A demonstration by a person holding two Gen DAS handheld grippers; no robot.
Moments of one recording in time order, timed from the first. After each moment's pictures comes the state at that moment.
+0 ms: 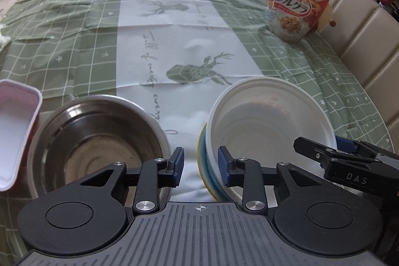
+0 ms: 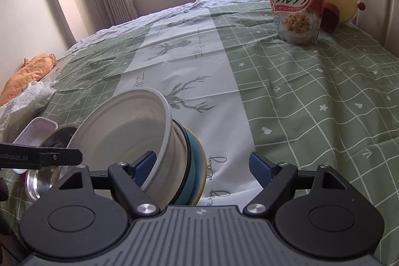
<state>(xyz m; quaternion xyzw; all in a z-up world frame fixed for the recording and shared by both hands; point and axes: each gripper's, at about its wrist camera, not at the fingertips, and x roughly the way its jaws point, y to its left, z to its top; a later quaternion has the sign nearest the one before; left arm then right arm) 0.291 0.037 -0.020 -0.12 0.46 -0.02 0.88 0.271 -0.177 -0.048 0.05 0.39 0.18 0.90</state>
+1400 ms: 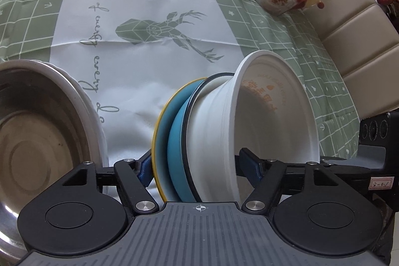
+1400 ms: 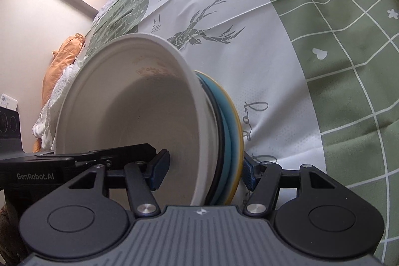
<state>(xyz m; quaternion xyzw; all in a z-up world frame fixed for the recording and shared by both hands) 0.341 0.017 -0.065 -0.20 0.53 -0.10 0.82 0.329 -0.177 -0.103 0.17 0.55 0.28 0.77</state>
